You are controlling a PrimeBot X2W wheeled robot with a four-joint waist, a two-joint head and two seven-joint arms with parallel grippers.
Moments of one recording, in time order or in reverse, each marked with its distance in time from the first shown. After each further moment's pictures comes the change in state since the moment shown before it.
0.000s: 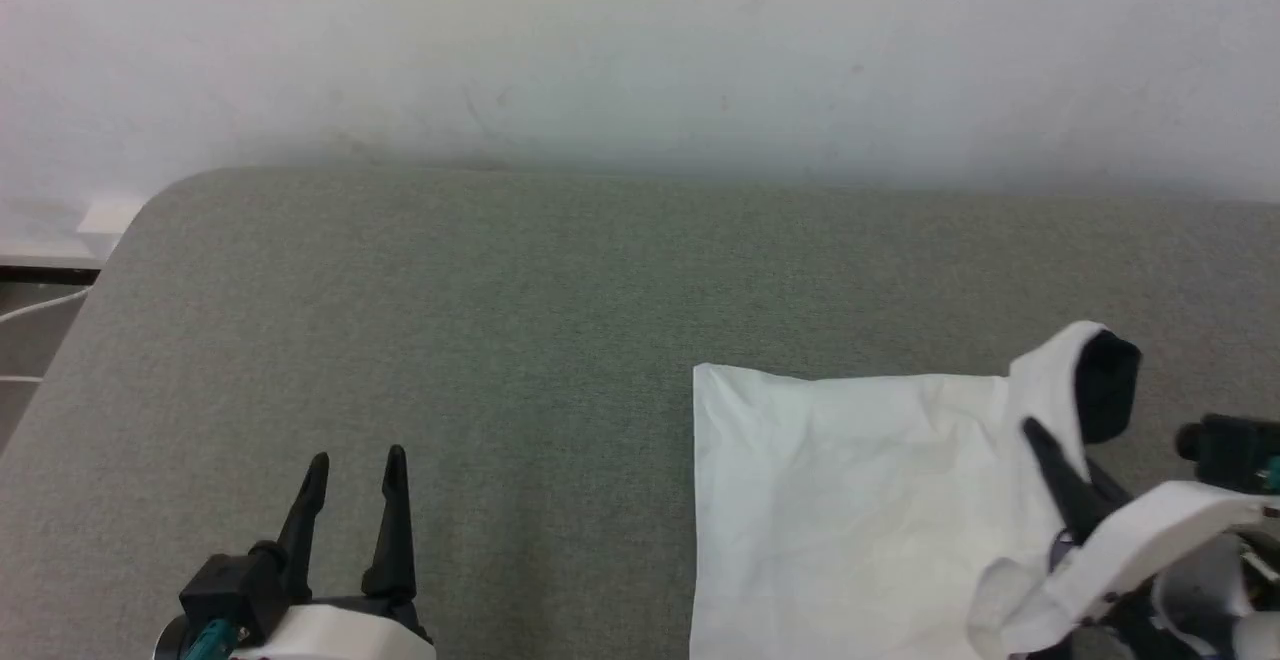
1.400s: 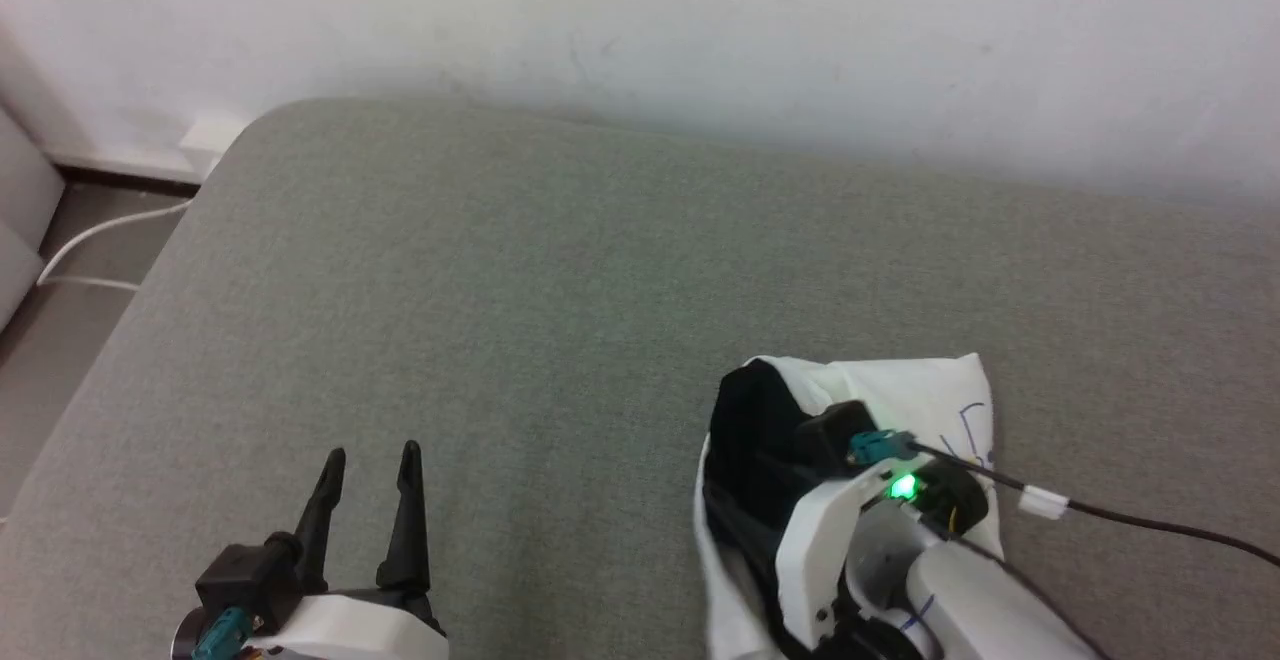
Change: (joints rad) left arm -0.019 -0.003 -0.022 0.033 -0.020 0.001 0.000; right arm -0.351 0.087 0.659 0.484 -0.142 0.001 -0.103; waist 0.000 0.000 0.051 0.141
